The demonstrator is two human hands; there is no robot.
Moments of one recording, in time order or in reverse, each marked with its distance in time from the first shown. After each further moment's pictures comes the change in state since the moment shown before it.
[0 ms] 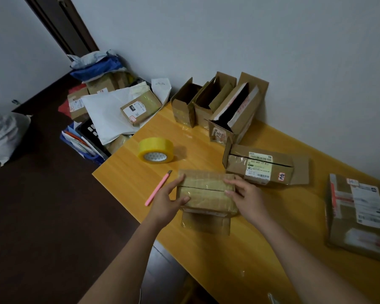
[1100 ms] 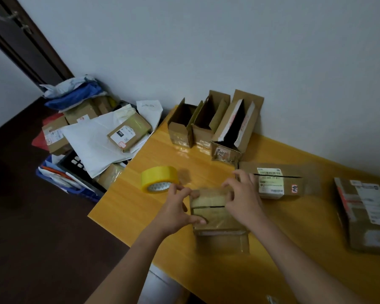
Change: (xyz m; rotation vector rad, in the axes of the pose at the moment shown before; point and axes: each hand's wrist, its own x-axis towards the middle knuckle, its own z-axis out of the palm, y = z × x) left_hand 0.072 0.023 -0.056 0.357 -0.300 0.233; right_hand 0.051 -0.070 0.047 -0.613 0.247 -0.054
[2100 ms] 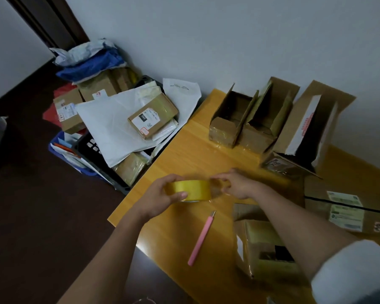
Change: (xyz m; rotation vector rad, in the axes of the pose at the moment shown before) left_hand 0.056 -0.121 -0.121 -0.345 -0.004 -0.224; right_hand 0.170 -0.055 0.123 -0.095 -0.792 0.056
